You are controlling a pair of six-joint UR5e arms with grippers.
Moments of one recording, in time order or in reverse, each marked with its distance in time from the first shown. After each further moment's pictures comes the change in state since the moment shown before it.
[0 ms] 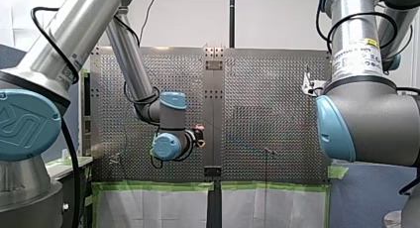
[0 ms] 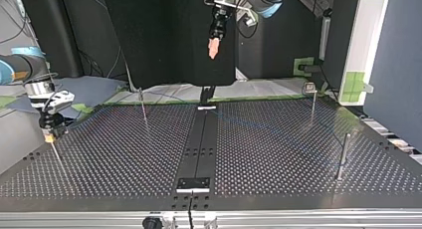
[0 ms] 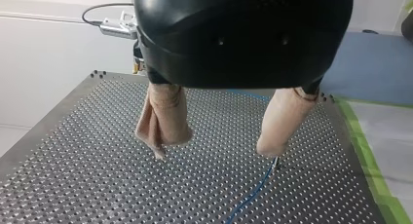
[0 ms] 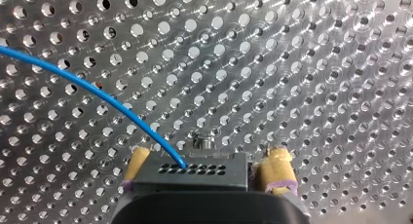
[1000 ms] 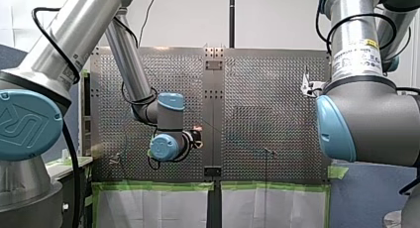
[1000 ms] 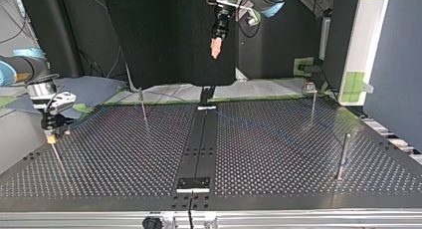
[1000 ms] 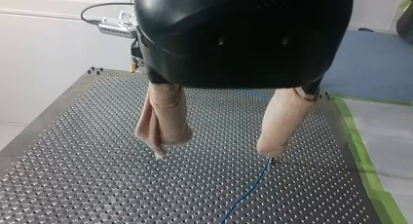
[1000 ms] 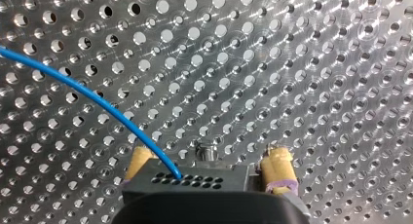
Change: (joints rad) left arm 0.014 0.001 -0.018 0.010 0.007 0.000; right arm 0.006 0.016 -0.012 -0.008 -0.010 -0.002
